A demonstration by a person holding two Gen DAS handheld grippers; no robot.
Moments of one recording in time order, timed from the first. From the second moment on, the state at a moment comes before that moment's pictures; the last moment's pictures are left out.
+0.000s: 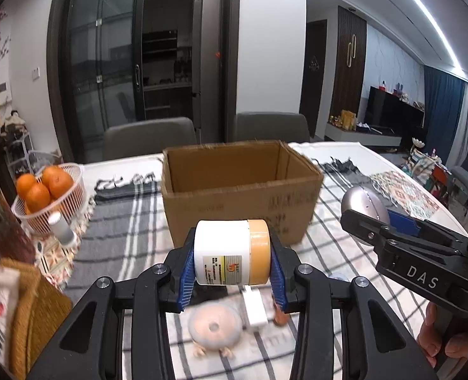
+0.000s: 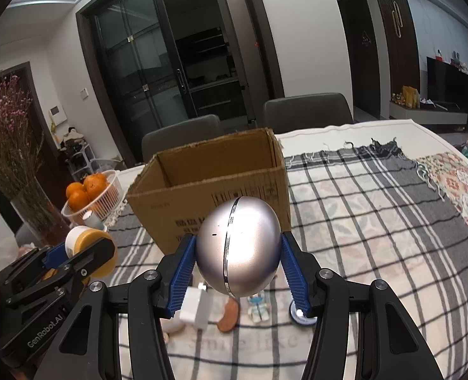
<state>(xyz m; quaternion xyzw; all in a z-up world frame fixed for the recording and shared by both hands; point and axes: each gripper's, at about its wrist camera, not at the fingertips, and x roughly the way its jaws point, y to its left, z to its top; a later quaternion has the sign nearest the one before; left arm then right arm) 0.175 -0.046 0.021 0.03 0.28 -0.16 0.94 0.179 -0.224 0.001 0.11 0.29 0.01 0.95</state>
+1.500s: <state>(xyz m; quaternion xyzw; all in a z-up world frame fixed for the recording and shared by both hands) 0.358 -0.072 0.026 0.04 0.46 -0.15 0.88 0.382 -0.238 0.005 0.09 0.49 0.05 0.87</state>
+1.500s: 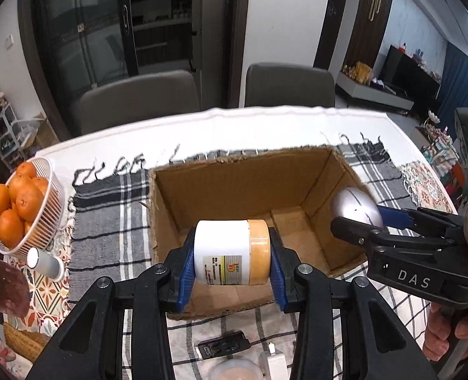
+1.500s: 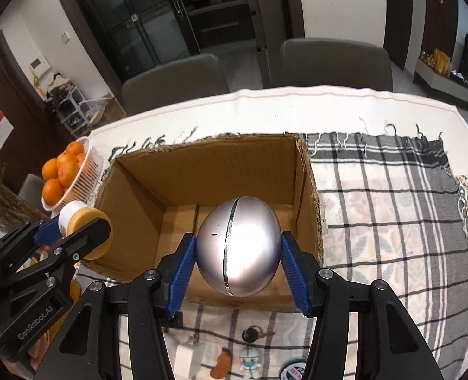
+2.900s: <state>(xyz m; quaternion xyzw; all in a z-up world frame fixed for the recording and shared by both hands) 0.274 -0.068 0.029 0.05 0.45 -0.13 0.88 0.305 -0.241 0.024 0.06 0.47 0.02 0.88</state>
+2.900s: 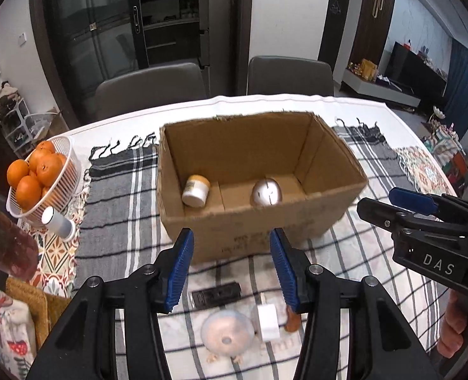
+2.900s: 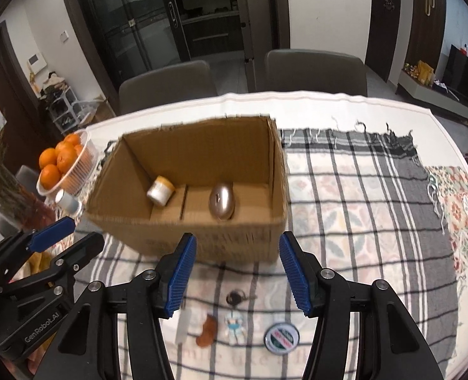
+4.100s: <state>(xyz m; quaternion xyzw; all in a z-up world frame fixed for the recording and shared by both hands) 0.233 -0.103 -0.060 0.07 0.58 -0.17 0.80 0.250 -0.267 -0.062 0.09 0.58 0.00 0.81</state>
